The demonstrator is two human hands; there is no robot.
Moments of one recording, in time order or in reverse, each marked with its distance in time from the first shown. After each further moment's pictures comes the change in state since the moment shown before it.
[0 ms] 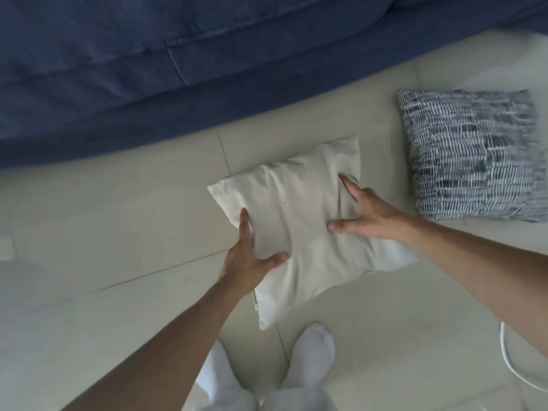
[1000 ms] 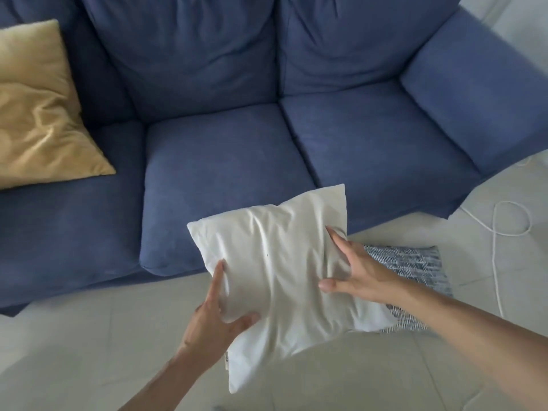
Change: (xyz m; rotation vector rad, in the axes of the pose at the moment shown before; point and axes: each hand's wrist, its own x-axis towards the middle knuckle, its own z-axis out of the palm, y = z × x) left_hand -0.273 0.218 -0.202 -0.027 0.319 0.264; right_hand -0.288 -0.226 -0.224 -0.013 0.159 -0.373
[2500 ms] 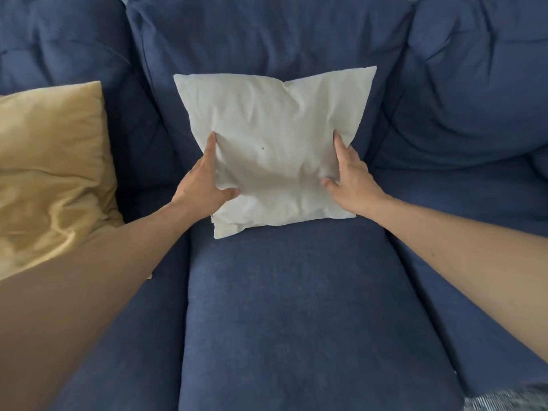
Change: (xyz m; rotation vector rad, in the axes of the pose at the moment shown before) left_hand 0.499 0.133 -0.358 0.362 0.300 0.209; right_hand 0.502 -0.273 -0.164 -0.231 0.395 -0.134
